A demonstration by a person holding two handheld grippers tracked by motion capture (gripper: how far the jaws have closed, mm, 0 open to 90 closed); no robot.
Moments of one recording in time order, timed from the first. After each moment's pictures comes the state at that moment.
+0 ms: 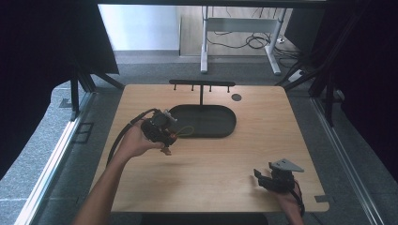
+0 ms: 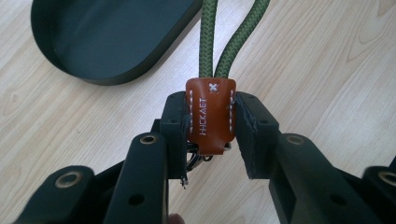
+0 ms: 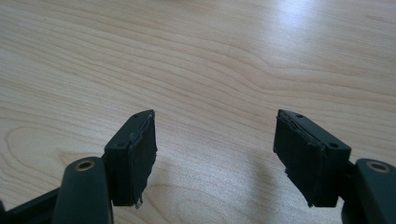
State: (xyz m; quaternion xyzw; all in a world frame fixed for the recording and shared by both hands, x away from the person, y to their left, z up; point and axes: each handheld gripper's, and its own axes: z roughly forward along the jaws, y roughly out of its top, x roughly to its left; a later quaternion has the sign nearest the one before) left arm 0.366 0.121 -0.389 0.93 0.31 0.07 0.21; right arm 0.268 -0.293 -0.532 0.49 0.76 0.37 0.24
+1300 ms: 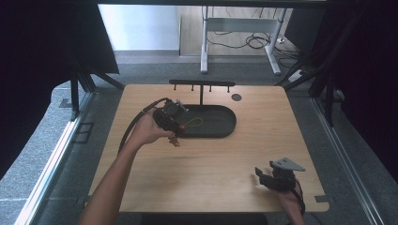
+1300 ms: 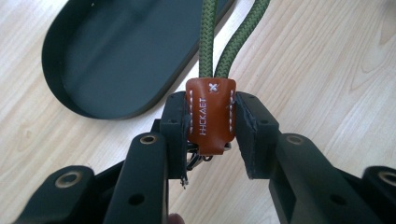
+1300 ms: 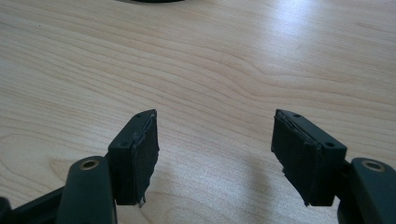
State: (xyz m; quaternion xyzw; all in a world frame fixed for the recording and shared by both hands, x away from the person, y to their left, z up) left arm 0.396 0.092 -0.375 0.93 0.29 0.08 0.20; right arm 0.271 -0.297 -0.531 0.49 0.75 0.37 0.24
